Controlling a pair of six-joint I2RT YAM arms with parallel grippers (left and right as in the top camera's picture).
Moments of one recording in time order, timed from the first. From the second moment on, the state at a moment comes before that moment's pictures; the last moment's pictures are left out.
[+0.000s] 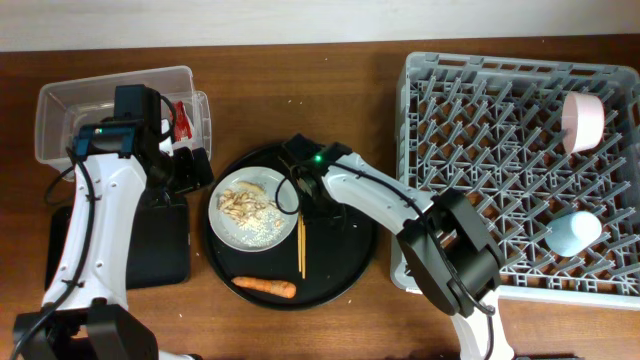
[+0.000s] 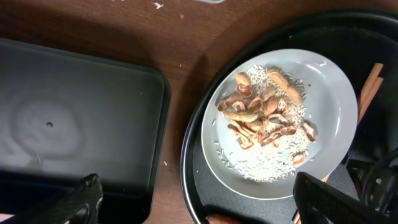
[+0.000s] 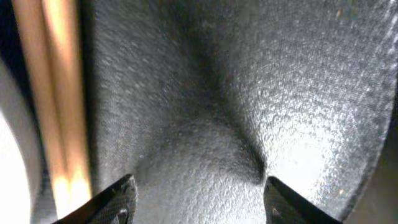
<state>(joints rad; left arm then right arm) 0.06 1.62 1.44 -1.19 0.02 -0.26 0.69 2.16 1.60 -0.98 0.05 0.55</state>
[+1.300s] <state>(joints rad) 0.06 1.62 1.44 -1.19 0.02 -0.26 0.64 2.14 1.68 -1.07 0.09 0.55</state>
